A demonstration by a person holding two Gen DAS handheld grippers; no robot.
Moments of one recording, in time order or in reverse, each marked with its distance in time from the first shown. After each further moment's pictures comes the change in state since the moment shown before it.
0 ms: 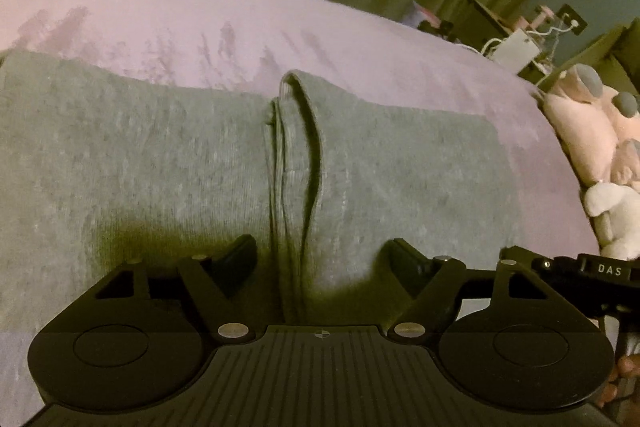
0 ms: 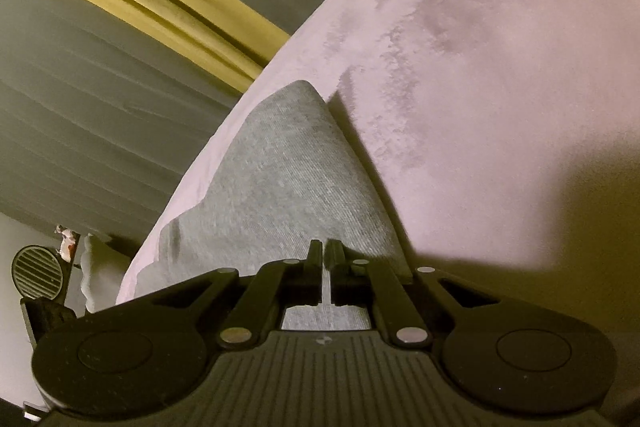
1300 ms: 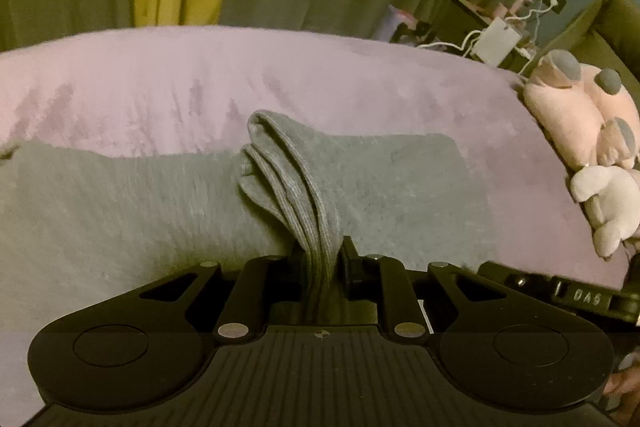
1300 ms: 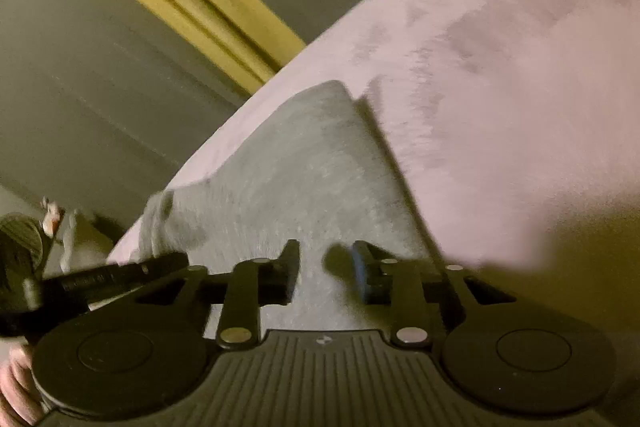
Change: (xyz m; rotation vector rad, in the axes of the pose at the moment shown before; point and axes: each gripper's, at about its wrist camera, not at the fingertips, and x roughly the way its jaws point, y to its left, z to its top) left arm -0.033 -0.049 0.025 0.120 -0.036 0.045; right arm -0.010 0.032 -0.017 -0.140 -0.029 -0.048
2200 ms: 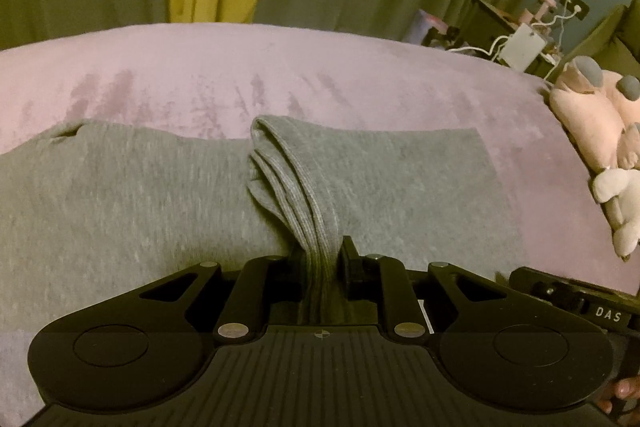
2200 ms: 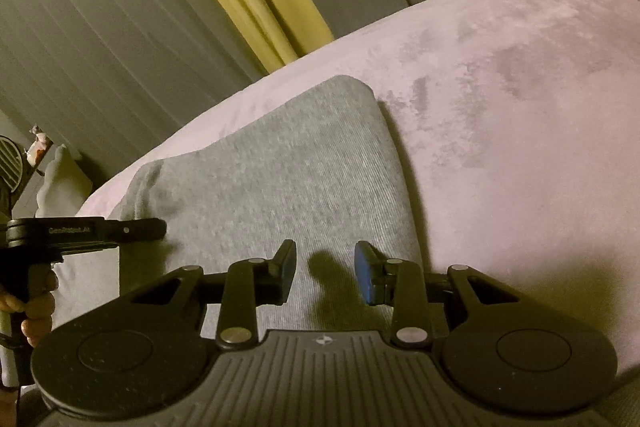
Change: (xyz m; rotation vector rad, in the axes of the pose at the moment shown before) left arm -0.021 0.031 -0.018 -0.039 -0.003 0.070; right arm -0.002 0.033 -0.013 -0.201 0.014 -0.057
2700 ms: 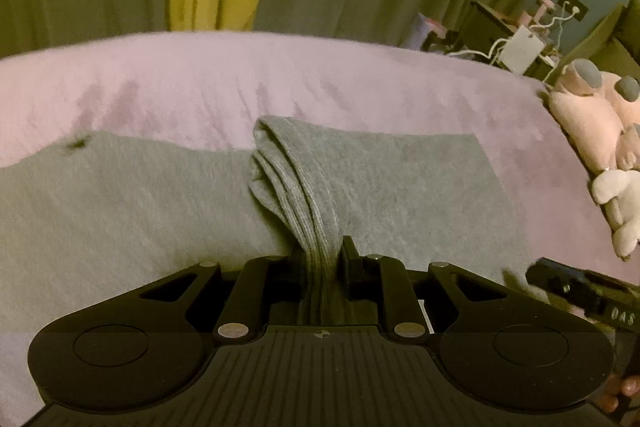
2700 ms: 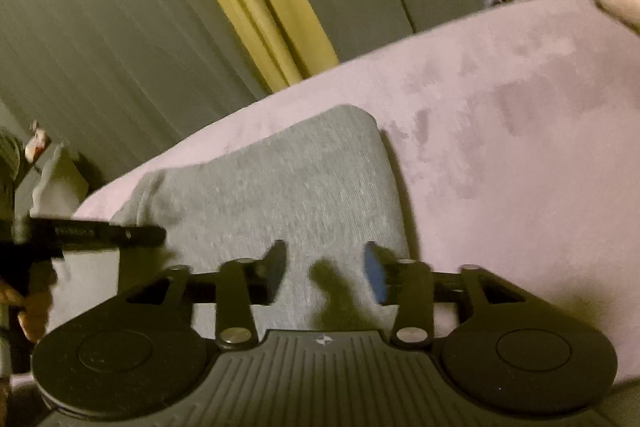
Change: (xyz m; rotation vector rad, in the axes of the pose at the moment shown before) left arm -0.012 0.004 0.005 0.015 -0.027 0.016; right arm -0.016 0.013 0.002 -0.083 -0.061 -0.029
